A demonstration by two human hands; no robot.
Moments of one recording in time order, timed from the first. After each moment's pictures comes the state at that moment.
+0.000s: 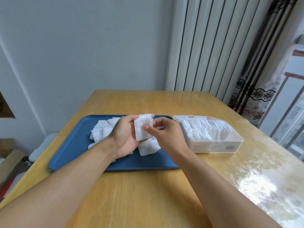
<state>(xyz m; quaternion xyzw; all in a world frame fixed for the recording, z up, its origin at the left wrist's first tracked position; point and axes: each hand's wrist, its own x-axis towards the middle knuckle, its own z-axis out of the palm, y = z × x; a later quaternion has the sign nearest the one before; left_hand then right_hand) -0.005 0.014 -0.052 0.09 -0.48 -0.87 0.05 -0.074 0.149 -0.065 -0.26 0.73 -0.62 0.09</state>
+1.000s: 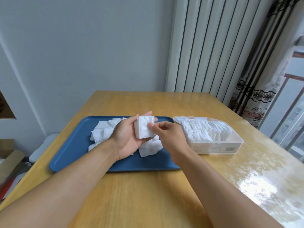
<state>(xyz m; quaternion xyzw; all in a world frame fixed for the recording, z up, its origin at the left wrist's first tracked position) -0.006 0.017 -0.052 0.11 -0.46 -0.88 0.08 -0.080 0.150 -0.067 -0.22 0.73 -0.64 0.13</state>
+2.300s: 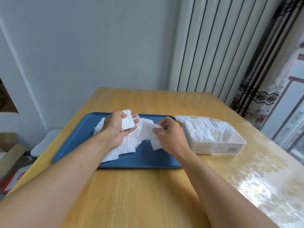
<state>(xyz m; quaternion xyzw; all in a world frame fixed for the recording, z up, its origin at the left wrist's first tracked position) -0.003 -0.015 -0.047 0.30 -0.49 -0.78 0.24 -0.083 0.147 -0.070 -0.26 0.82 -0.52 0.05</state>
